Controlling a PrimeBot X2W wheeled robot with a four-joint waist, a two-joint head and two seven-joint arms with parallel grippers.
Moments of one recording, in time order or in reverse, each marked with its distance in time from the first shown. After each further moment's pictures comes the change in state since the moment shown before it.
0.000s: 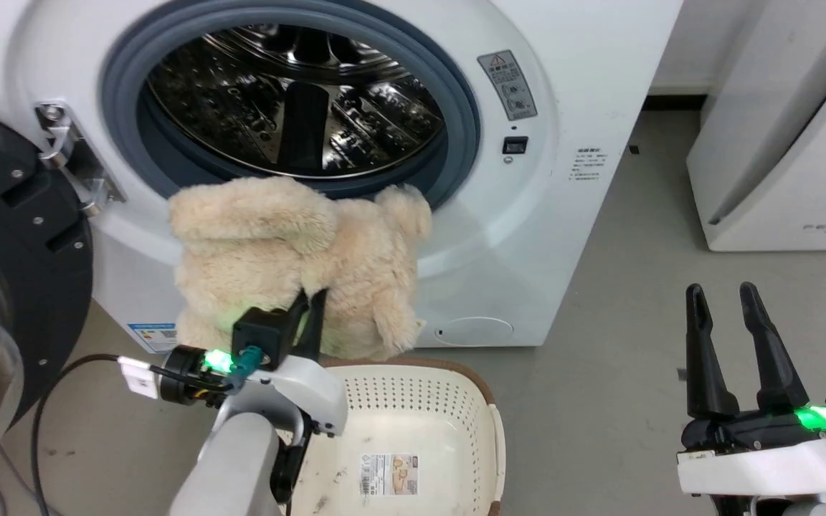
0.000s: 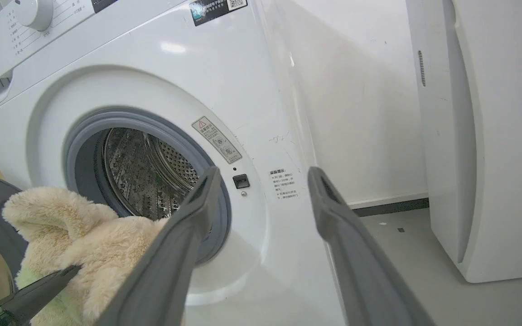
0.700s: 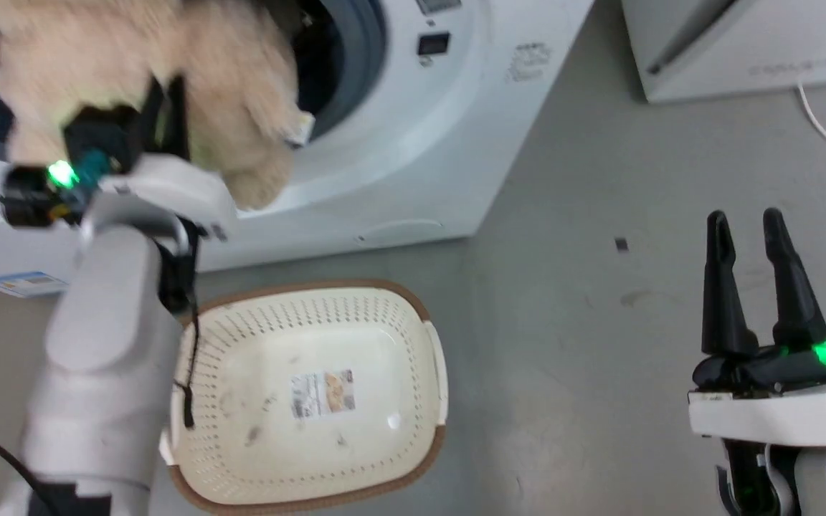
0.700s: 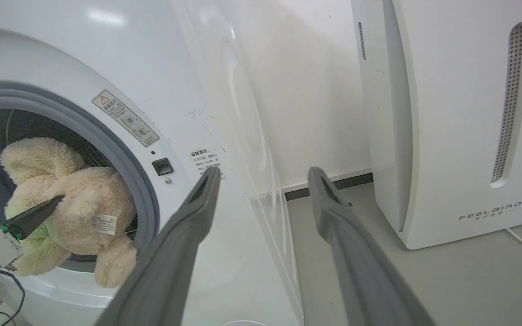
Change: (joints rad) left arm -0.393 0.102 0.186 0.105 0.018 -0.006 0.000; right arm -0.126 0.000 -0.003 -0.034 0.026 0.000 0.000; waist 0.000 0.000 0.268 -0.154
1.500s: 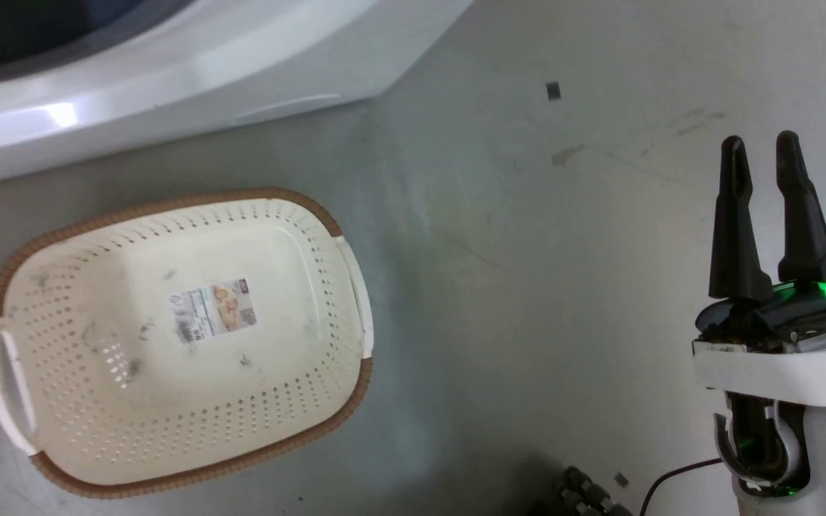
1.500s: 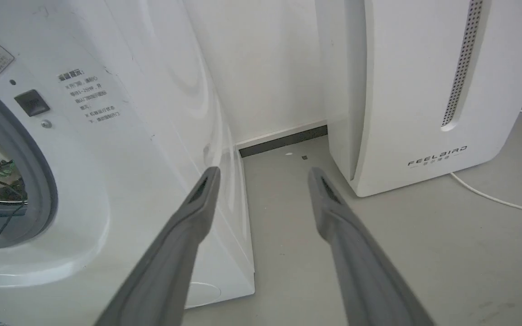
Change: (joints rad) left arm -0.610 0.205 0.068 0.217 0.032 -0.004 0.000; right arm -0.129 0.000 0.031 -0.035 0.075 0.000 0.000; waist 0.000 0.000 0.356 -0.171
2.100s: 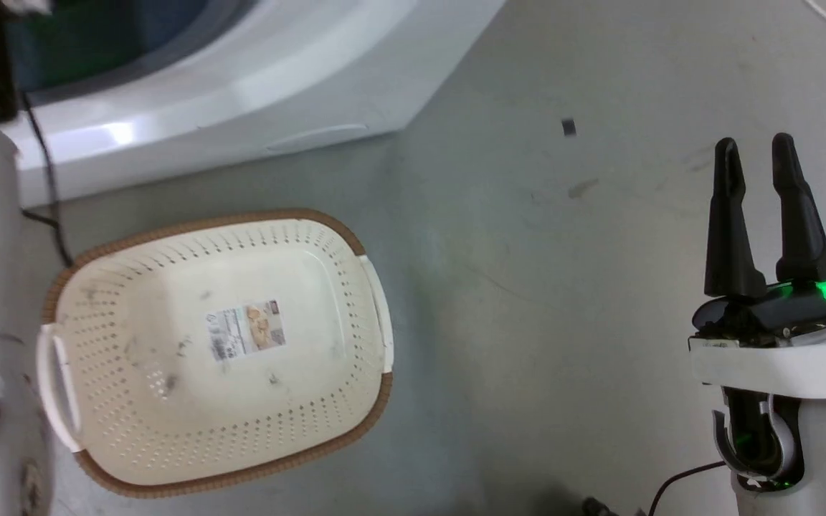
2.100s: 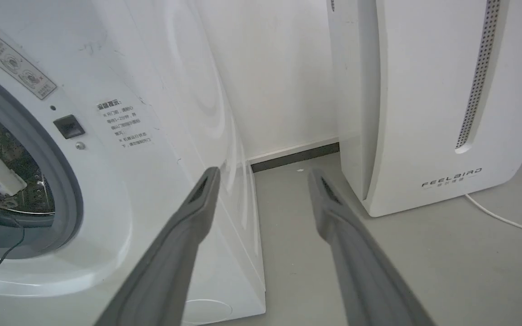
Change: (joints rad) left arm 0.174 -0.055 0.008 -0.033 -0.006 0.031 -0.001; right arm -0.011 0.000 -0.008 0.035 -0.033 0.000 0.000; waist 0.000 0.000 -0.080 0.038
